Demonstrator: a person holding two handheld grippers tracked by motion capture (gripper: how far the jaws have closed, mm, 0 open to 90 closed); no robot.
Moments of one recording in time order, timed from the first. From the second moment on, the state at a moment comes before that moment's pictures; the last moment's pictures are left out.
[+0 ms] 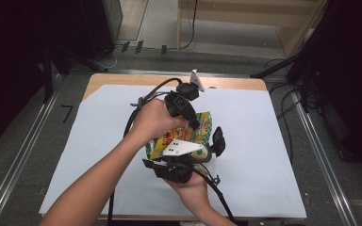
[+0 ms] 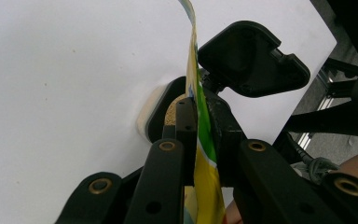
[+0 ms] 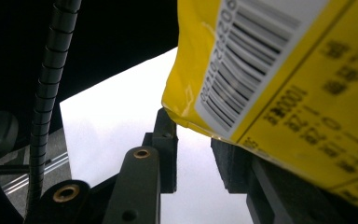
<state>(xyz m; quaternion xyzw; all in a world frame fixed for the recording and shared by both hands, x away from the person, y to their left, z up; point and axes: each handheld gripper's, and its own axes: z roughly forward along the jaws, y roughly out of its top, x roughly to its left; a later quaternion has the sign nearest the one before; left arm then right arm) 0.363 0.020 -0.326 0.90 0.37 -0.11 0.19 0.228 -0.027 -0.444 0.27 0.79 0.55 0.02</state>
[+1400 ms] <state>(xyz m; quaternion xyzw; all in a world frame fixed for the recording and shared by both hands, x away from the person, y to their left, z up) 0.362 0.022 -0.327 0.90 0.37 -0.11 0.19 0.228 -0.026 -0.444 0.27 0.79 0.55 0.02</state>
